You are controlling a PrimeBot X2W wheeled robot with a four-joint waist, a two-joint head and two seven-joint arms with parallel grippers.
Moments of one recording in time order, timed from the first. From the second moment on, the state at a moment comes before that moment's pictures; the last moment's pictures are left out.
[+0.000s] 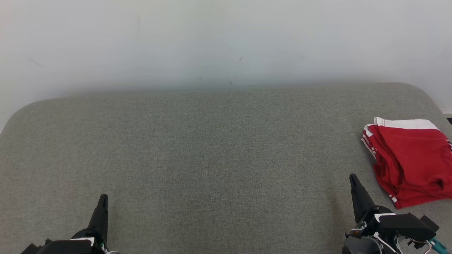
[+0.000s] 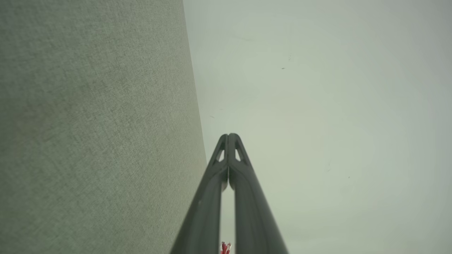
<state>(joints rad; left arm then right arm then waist) -0.10 0.05 0.11 0.25 -1.61 -0.13 0.12 -0.11 -0.05 -0.11 0.25 1.61 0.13 0.11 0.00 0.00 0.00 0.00</state>
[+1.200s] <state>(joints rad) -0.10 0.05 0.11 0.25 -1.61 -0.13 0.12 -0.11 -0.05 -0.11 0.25 1.61 0.13 0.11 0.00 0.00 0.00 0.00</state>
